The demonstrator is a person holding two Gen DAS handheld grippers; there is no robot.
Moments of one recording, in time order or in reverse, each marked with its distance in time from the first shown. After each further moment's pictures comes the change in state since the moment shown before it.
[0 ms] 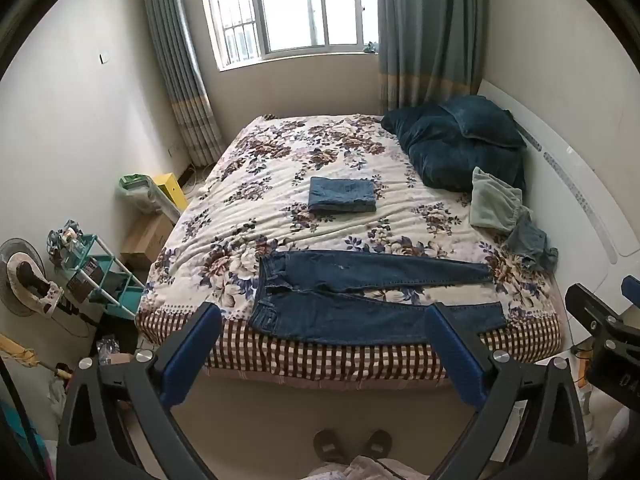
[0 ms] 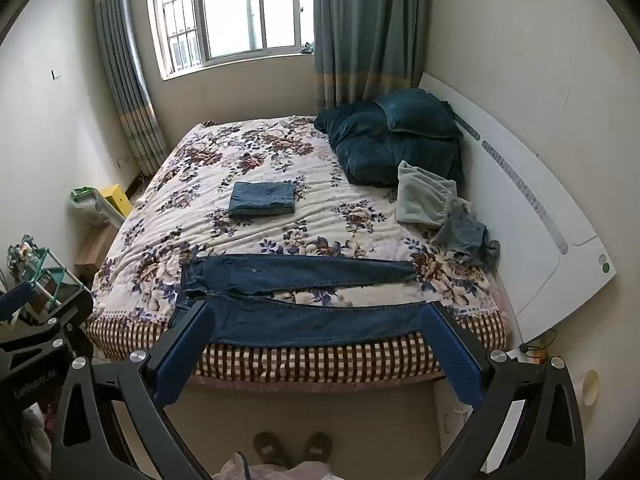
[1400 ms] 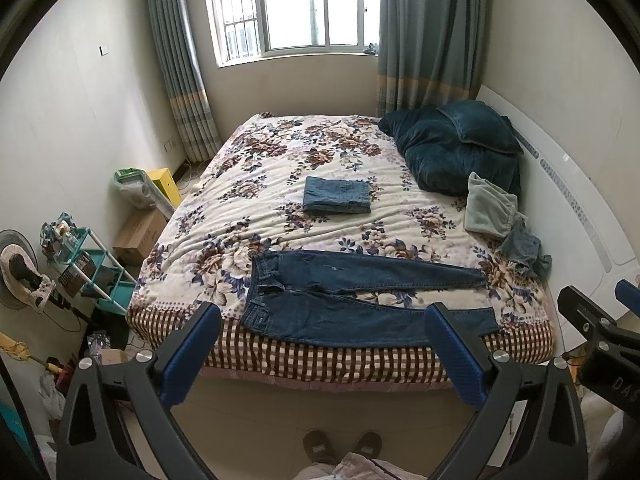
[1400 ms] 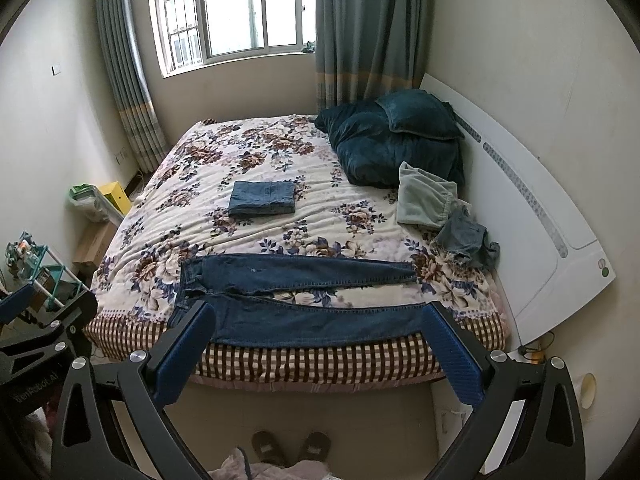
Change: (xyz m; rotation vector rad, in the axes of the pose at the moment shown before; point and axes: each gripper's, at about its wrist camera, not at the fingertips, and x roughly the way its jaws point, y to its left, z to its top) left arm 0.003 -0.002 0.008 -0.015 0.014 -0.023; right arm 0.006 0.003 -0.003 -0.012 0.004 -0.016
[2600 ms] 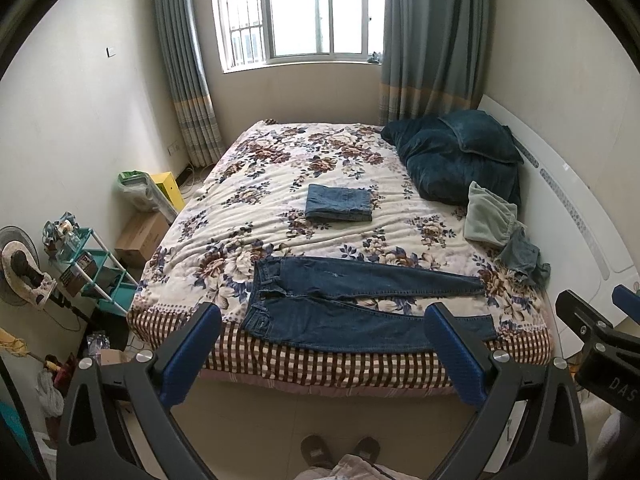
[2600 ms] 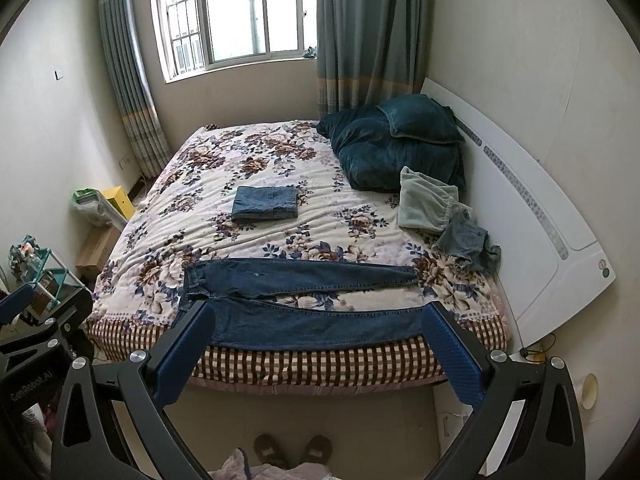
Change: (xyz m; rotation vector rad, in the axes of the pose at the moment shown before) left arm 0.001 -0.003 0.007 -0.007 -0.013 -0.001; right arm -0.002 -0.001 0.014 0.002 -0.006 0.008
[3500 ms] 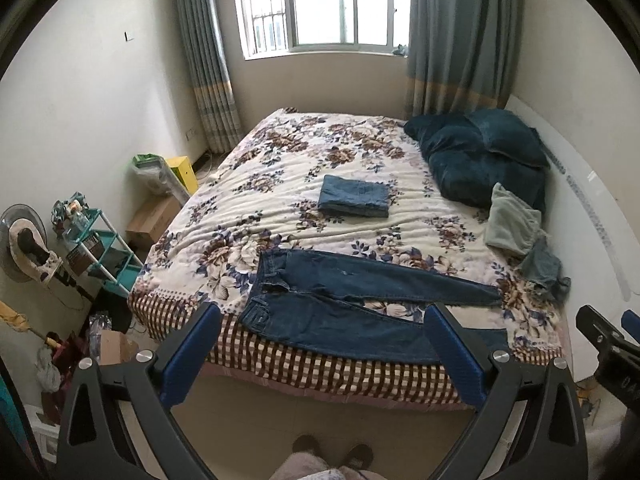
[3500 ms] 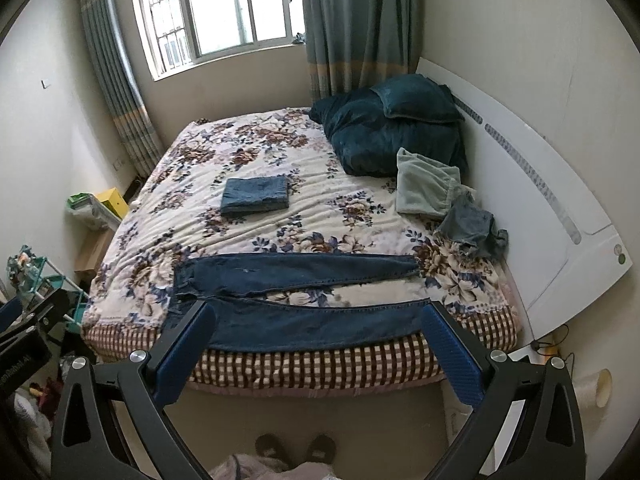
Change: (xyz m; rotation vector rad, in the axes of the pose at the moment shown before) left arm 0.073 -0.016 0.005 -0.070 0.020 0.087; right arm 0.070 -0.036 -0.003 0.049 0.029 0.015
